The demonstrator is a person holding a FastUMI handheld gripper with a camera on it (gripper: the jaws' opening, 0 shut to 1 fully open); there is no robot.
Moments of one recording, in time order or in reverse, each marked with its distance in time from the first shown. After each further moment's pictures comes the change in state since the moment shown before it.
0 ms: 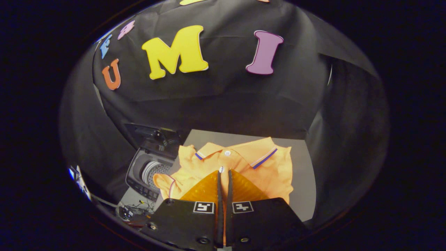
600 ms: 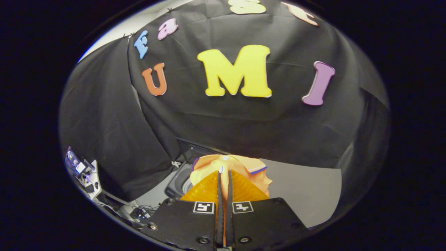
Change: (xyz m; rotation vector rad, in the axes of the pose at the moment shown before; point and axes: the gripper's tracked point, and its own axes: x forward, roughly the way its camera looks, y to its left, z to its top) arm -0.025 0.214 0.061 -0.121 -0.078 0.247
